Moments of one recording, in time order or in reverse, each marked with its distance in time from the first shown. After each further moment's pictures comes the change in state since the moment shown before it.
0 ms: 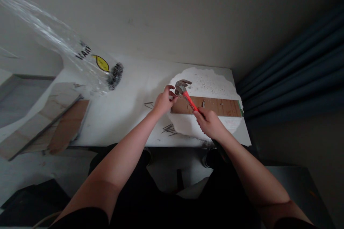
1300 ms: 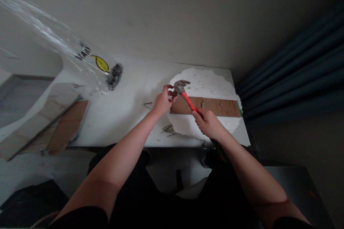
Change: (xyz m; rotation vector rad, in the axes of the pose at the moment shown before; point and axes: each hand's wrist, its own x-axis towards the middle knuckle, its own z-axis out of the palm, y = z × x) left_hand -0.001 0.001 -0.001 0.057 0.019 0.019; right_hand 0.002 -0.003 -0.001 0.020 -0.003 -0.017
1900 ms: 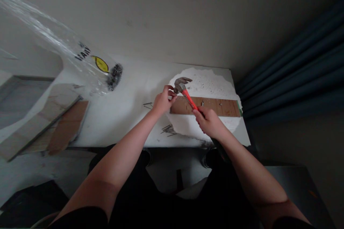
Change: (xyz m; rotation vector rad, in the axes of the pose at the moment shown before) left_hand 0.002 0.001 -0.001 -0.008 0.002 0.025; right_hand 0.001 0.000 -0.002 0.019 0.019 -0.009
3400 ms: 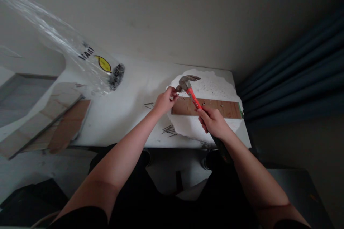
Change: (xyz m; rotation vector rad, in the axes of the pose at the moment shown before) left_hand 0.003 0.003 -0.004 -0.011 -0.046 0.020; right_hand -0.001 0.002 -0.005 0.331 -0.016 0.074
